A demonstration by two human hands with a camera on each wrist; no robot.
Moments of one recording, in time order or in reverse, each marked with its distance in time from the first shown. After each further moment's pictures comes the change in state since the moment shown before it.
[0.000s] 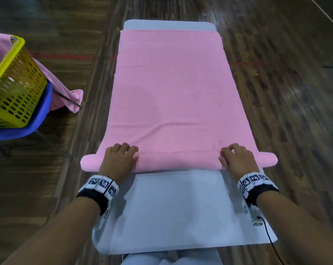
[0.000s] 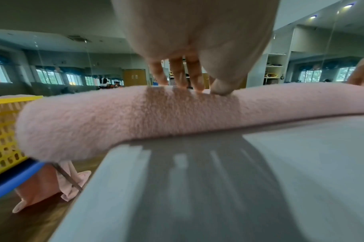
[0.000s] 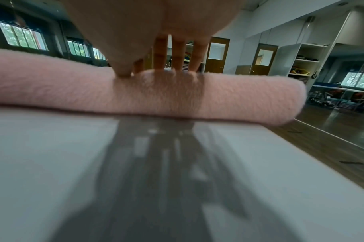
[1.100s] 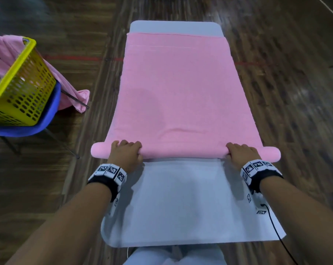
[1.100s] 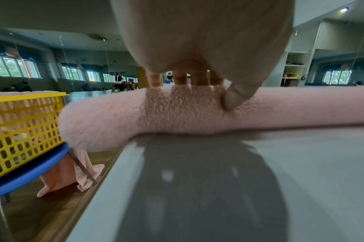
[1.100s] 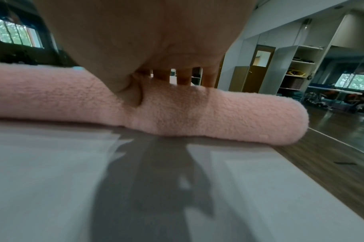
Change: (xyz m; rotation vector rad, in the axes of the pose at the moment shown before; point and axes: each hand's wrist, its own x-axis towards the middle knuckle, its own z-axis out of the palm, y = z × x) left_hand 0.009 -0.004 -0.007 -0.014 -0.280 -0.149; right_hand 0.020 -0.007 -0.013 -0.099 -0.314 0.090
